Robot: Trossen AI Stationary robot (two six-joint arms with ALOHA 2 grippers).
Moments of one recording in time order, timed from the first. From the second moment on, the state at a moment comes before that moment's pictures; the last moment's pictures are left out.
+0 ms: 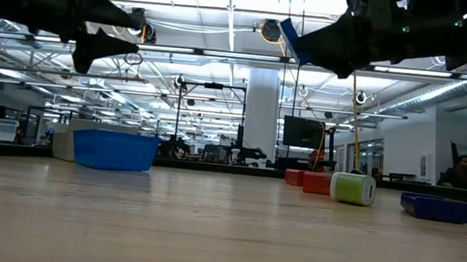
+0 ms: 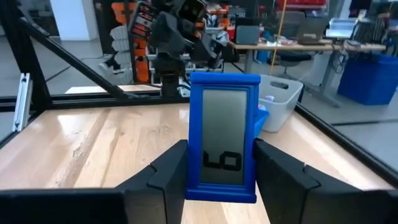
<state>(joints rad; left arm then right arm) -0.03 0.59 0.20 0.34 -0.25 -0.46 0.08 1.24 0.43 0.75 0.23 0.01</state>
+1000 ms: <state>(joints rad) 0.01 1.32 0.56 0.65 -0.10 -0.62 0.16 1.49 0.69 0.51 0.47 -0.19</state>
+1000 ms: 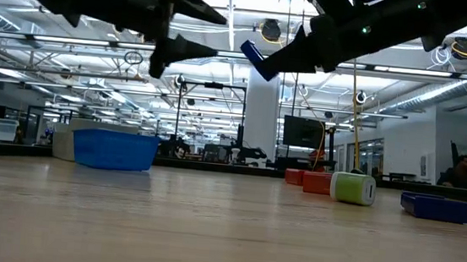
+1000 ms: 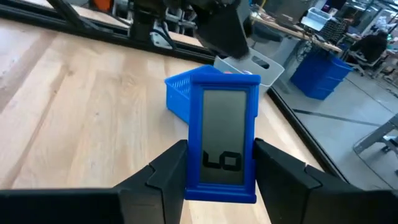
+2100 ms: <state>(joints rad) 0.01 1.64 0.80 0.66 -0.10 -0.62 0.17 1.49 0.70 0.44 0.53 -0.20</state>
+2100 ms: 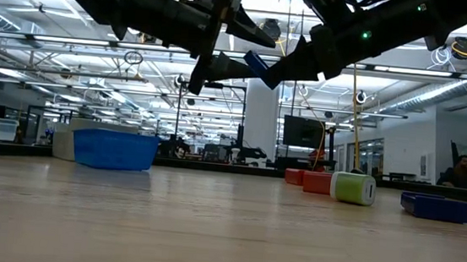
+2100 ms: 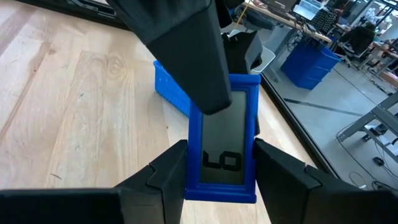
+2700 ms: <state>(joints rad) 0.01 1.64 0.80 0.65 -0.09 -0.61 0.17 1.49 0.70 0.44 0.53 -0.20</state>
